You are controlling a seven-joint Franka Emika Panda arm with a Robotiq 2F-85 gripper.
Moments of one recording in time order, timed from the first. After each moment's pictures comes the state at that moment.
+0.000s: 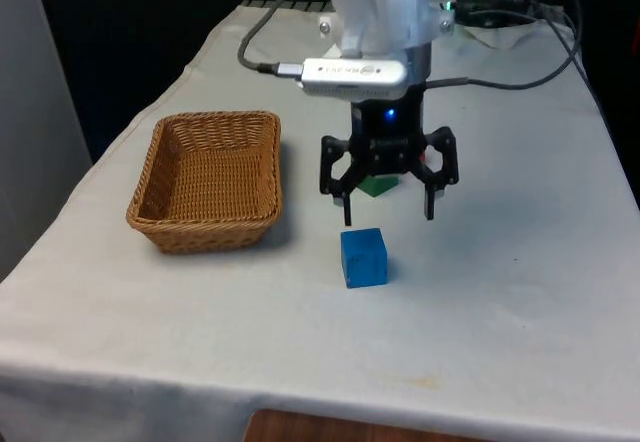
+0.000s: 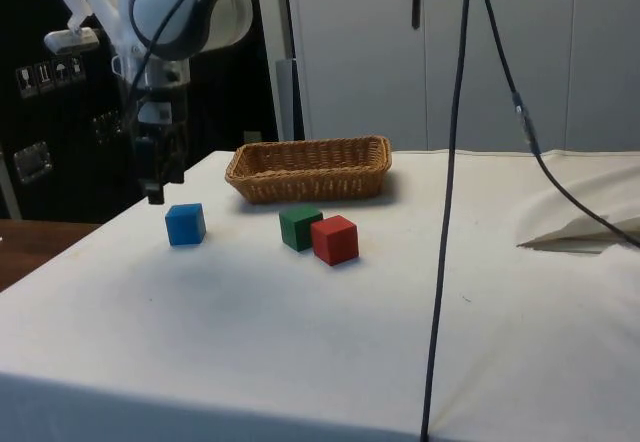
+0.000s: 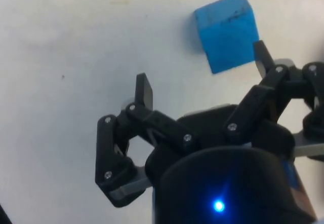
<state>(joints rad) 0.02 0.76 -0.02 -1.46 0.05 2.35 -0.26</state>
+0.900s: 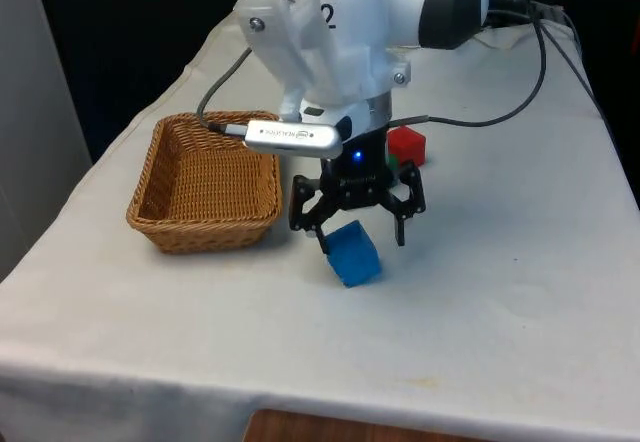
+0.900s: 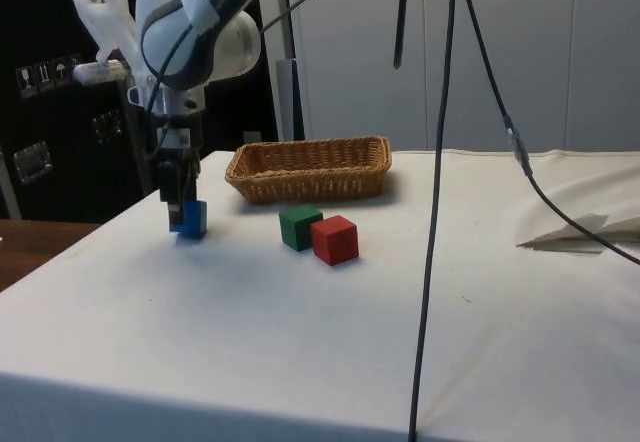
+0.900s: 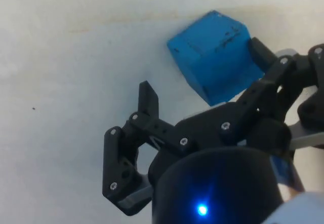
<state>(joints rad) -0.02 0.87 -0.04 -1.40 0.12 2.35 -0.43</state>
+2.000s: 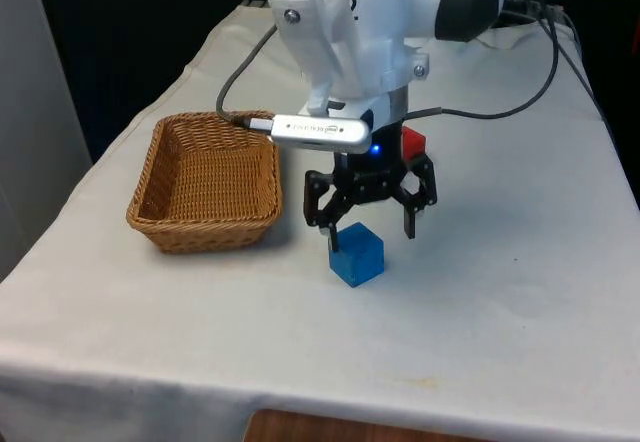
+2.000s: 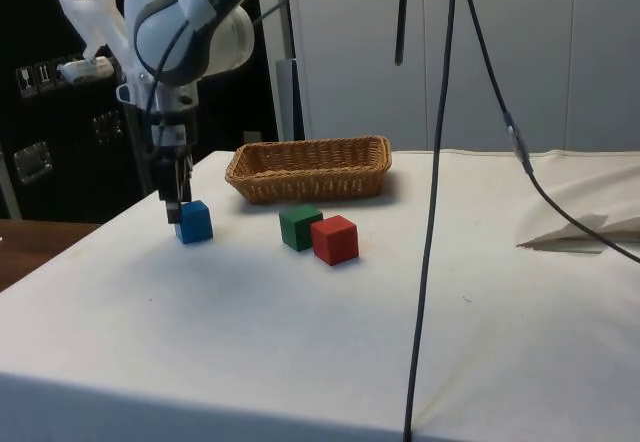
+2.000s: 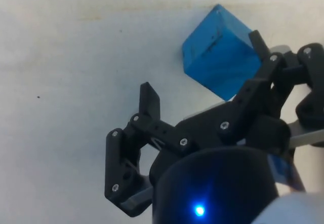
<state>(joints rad) 0.01 0.86 -0.05 -1.39 0.09 2.32 -0.47</state>
